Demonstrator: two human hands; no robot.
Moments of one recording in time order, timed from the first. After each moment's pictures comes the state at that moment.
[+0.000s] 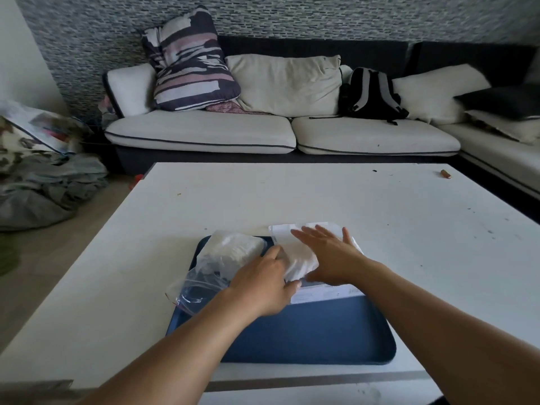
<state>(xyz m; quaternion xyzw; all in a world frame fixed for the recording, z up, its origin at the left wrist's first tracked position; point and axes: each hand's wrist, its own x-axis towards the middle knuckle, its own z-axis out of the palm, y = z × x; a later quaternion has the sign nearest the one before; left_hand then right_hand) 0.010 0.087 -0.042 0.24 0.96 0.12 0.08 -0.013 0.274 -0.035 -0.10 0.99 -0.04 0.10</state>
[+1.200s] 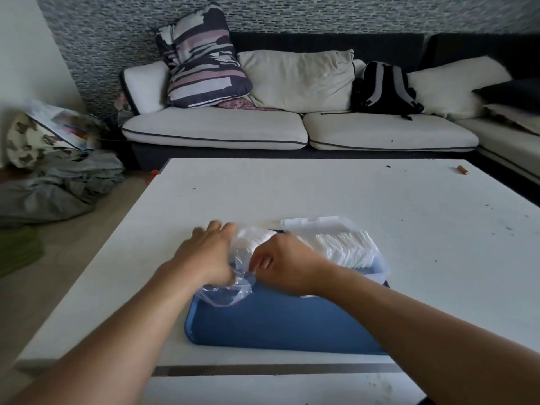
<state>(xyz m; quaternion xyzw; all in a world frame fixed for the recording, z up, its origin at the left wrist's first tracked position) -0.001 -0.010 0.000 0.09 0.99 0.04 0.08 0.027 0.170 -0.003 -0.22 0.93 -0.29 0.04</state>
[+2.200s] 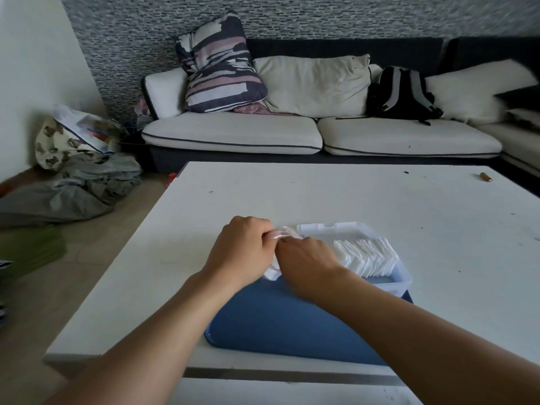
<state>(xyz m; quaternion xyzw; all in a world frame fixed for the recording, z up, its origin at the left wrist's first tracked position) 0.009 0.011 0.010 0.18 0.93 0.27 -0.17 0.024 0.150 0.005 -0.17 0.98 0.03 0.01</state>
